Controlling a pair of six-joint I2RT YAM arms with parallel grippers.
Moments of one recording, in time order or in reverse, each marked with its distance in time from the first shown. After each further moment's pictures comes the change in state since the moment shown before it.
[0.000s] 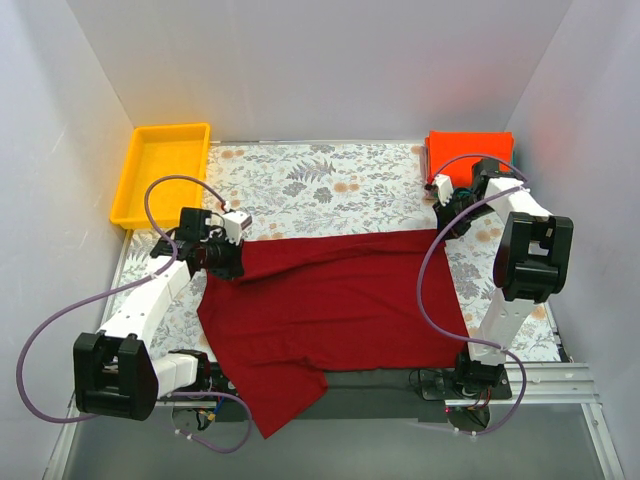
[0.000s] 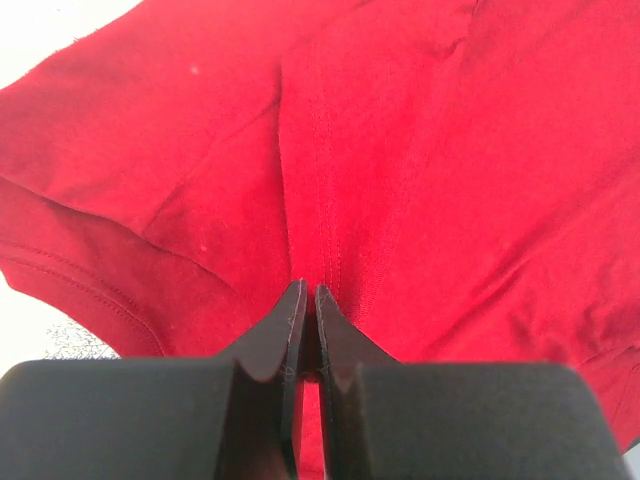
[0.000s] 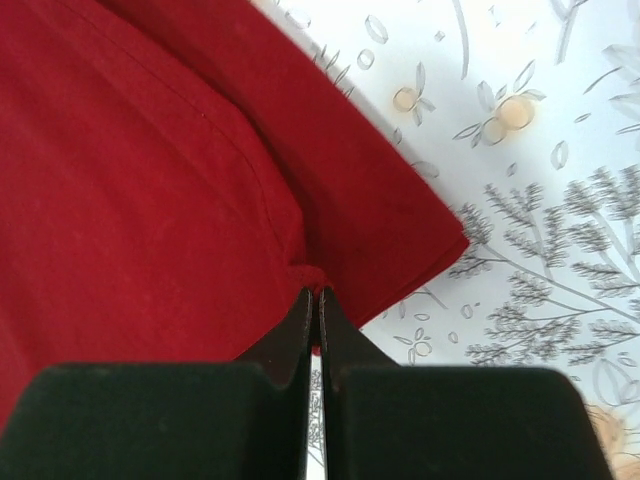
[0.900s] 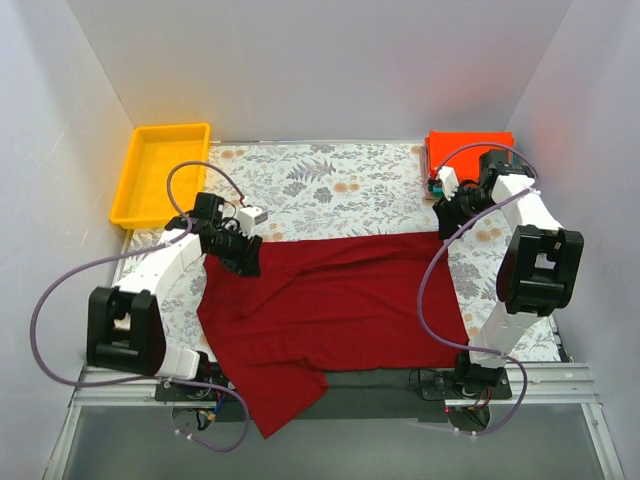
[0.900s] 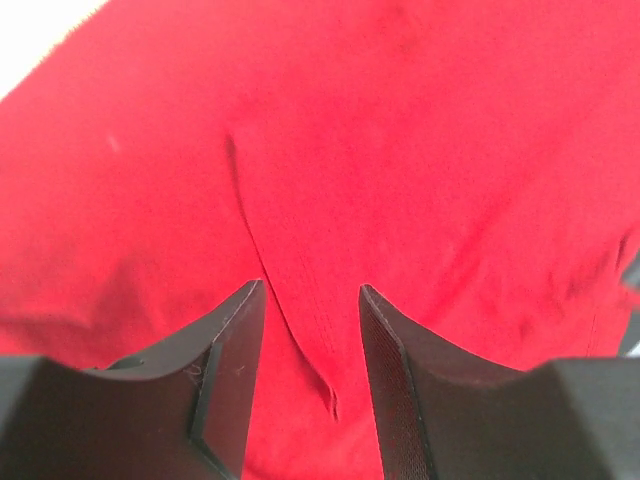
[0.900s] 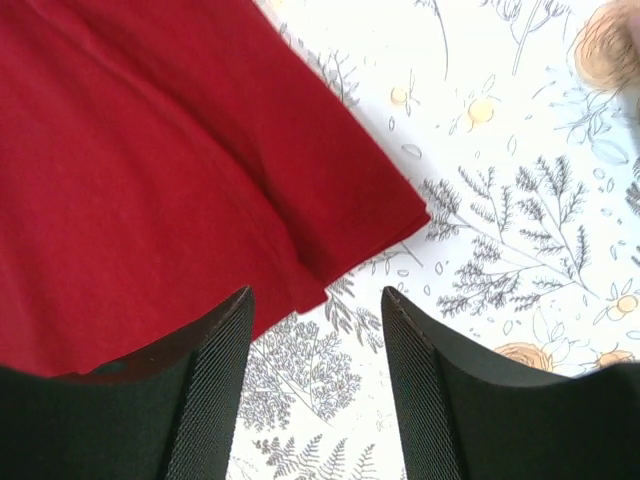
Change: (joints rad) left arm -0.032 0.179 0.111 -0.105 0.138 0.151; right arm 0.002 -0.114 0.005 -0.090 0.032 -0.098
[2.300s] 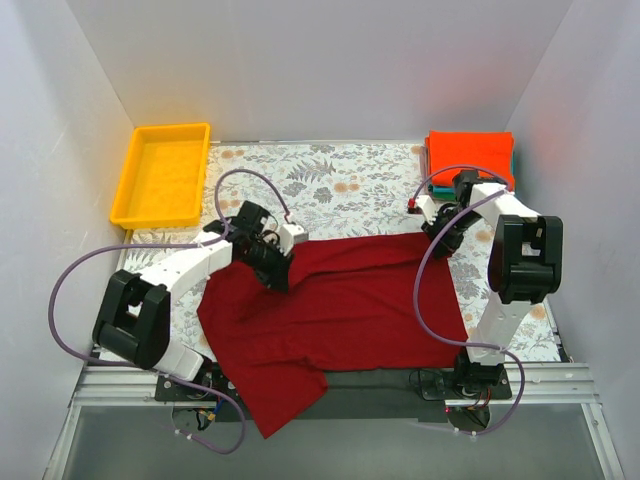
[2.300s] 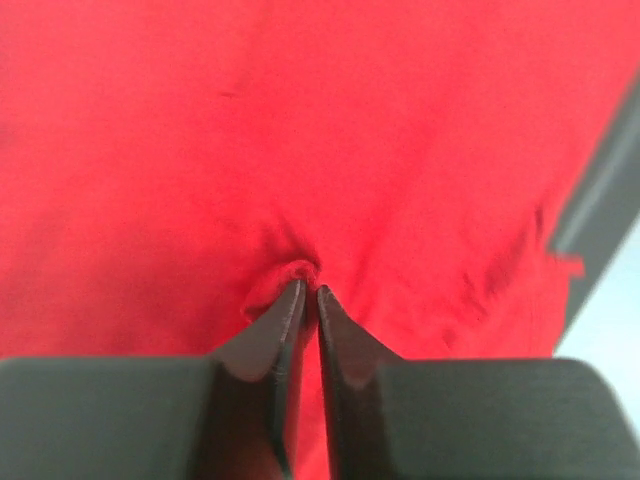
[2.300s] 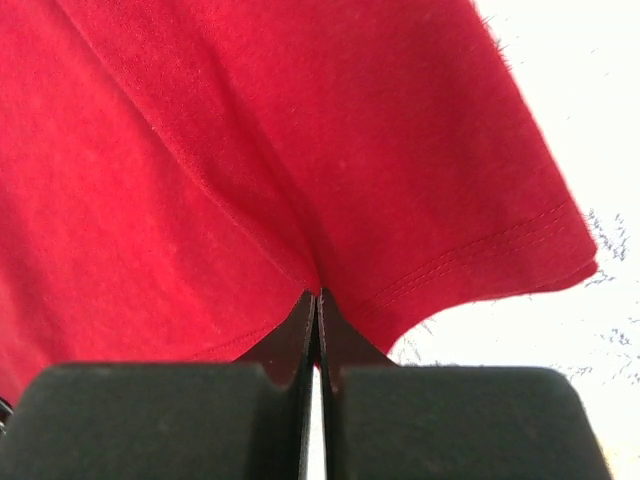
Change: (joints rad) left arm -0.254 0.137 0.050 0.074 0.059 -0.080; right arm 0.091 0.103 -0.086 -0.012 0.109 -0.052
